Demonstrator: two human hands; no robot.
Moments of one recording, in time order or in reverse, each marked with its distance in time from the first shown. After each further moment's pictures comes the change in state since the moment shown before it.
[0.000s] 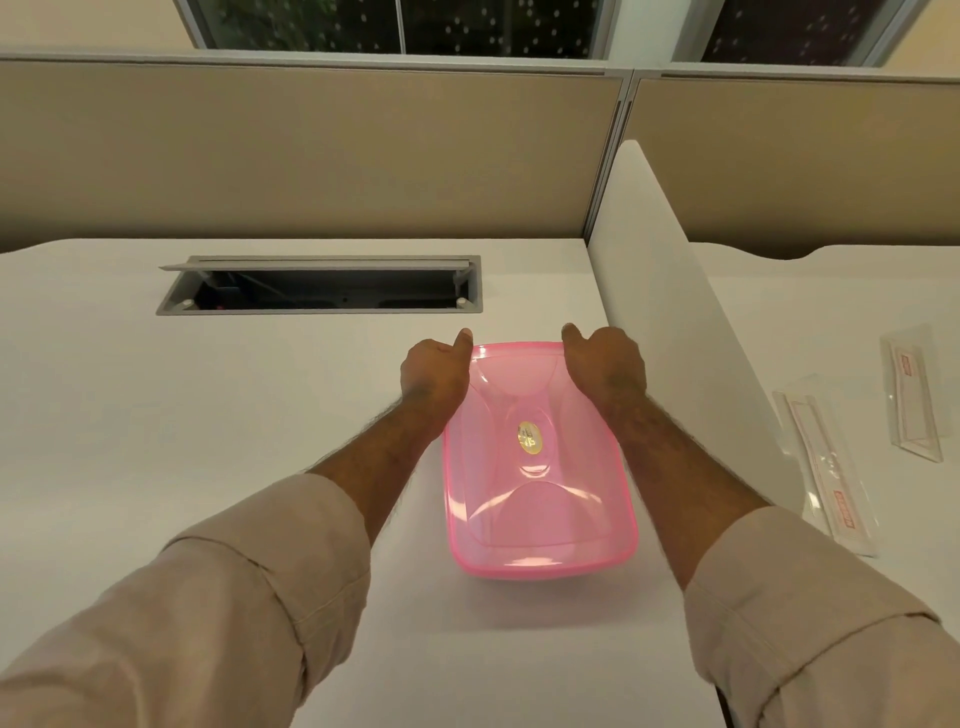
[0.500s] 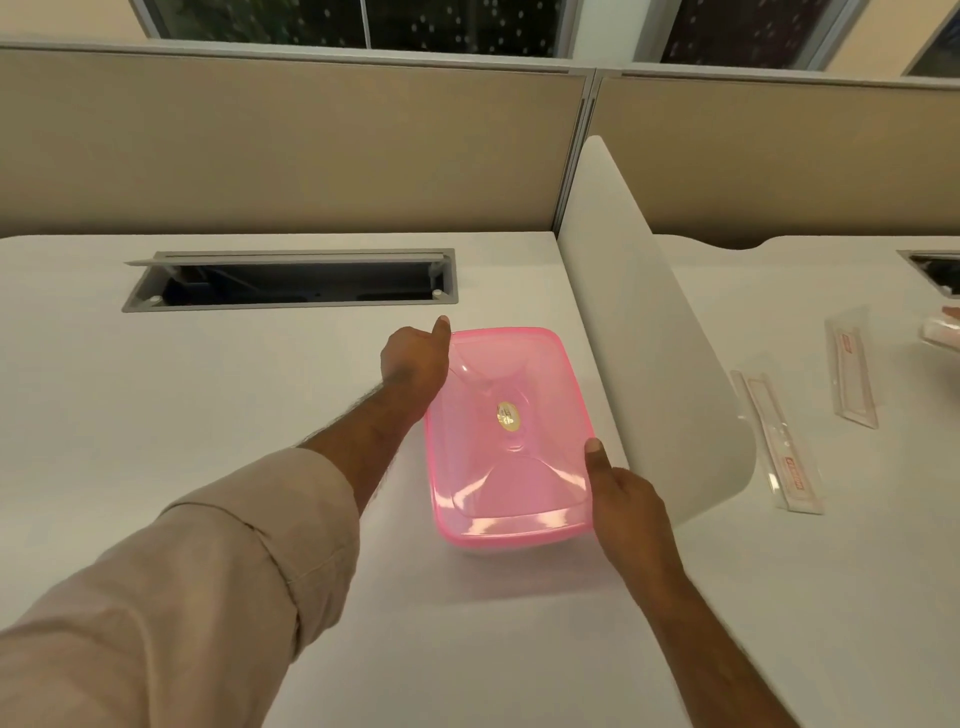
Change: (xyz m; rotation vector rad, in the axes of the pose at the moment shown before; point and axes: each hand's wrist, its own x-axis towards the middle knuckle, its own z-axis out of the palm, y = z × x) left_hand 0.005 -0.003 0.001 0.041 -0.020 -0.008; right_hand -0.163 0.098 -0.027 0.208 -0.080 0.070
